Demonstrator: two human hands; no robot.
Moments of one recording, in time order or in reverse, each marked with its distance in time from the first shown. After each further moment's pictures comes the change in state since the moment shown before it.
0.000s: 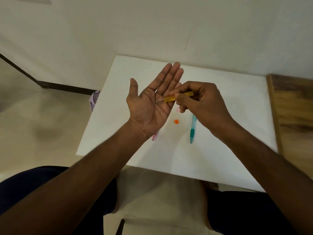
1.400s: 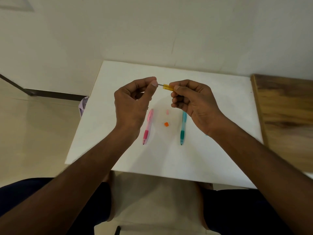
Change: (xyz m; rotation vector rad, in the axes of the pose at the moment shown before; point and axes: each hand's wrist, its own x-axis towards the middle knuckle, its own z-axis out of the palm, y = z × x) left_hand 0.000 0.003 0.000 1.215 0.484 0.458; right_hand 0.015 0.022 -0.012 0.617 0.061 0.238
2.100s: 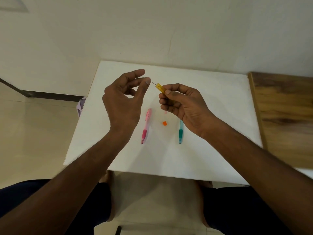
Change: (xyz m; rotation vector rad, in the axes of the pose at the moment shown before) left_hand 0.001 0.004 -0.010 0.229 0.112 0.304; right_hand -0.003 0.010 0.010 0.118 -0.054 0.117
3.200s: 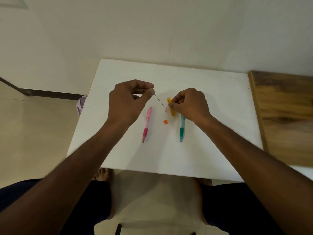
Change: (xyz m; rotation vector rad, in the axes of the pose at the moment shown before) left_hand 0.015 -0.018 -0.008 0.210 -0.314 -0.157; right_hand 0.045 0.024 -0.030 -1.259 0.324 -0.031
